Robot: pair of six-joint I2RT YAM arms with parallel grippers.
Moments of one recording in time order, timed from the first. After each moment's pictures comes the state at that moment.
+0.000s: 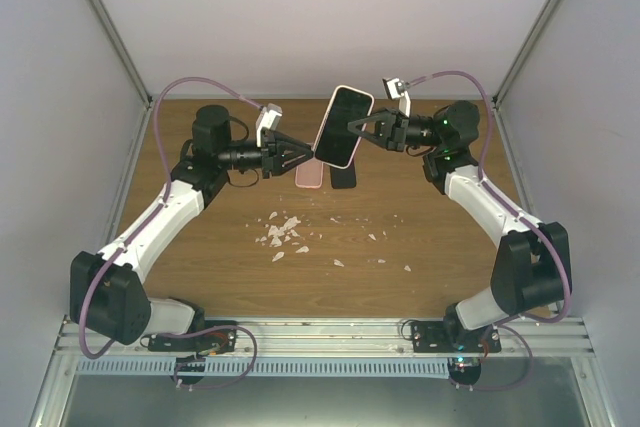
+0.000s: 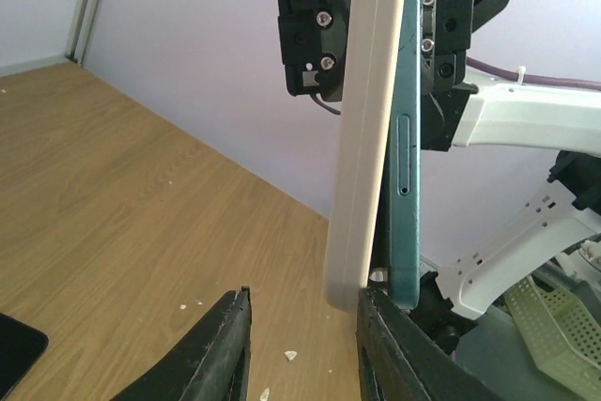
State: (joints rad) left arm -0.32 1.34 1.07 0.06 1.05 -0.33; right arm 0.28 1.50 1.11 0.84 -1.28 1.05
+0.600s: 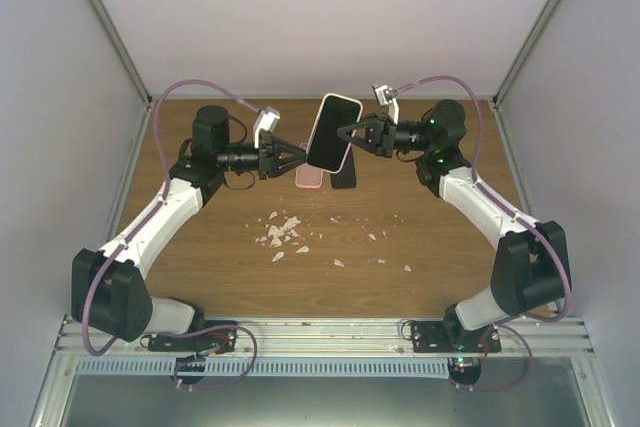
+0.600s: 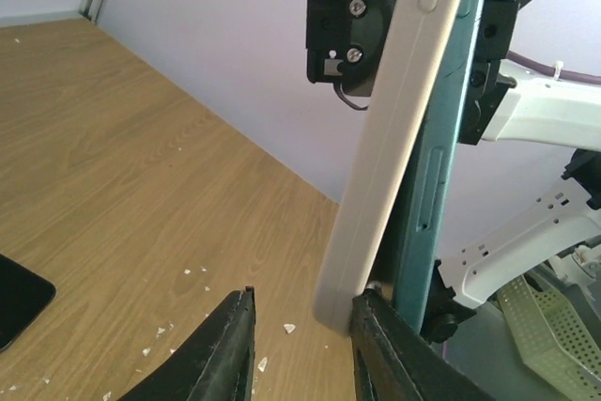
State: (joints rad) left arm -0.30 1.35 1.08 -0.04 1.06 -0.30; right arm 0.33 1.50 1.10 0.73 -1.24 0.89
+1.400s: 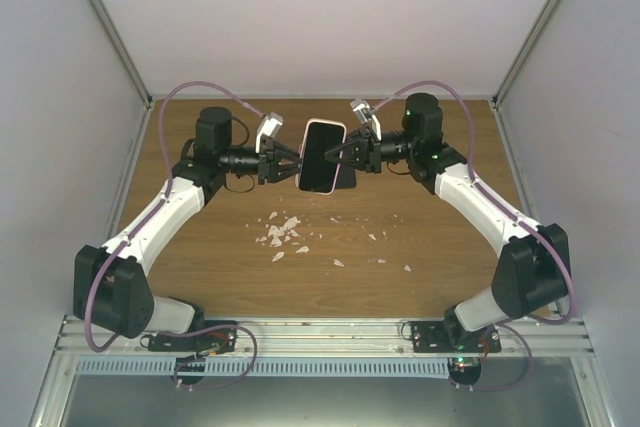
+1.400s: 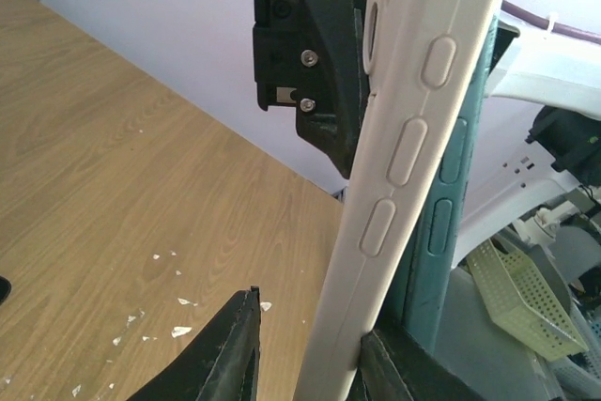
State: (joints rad) left arm -0.30 1.37 1.08 -0.07 1.15 -0.26; right arm 0.41 1.50 1.19 0.13 -1.28 0.37
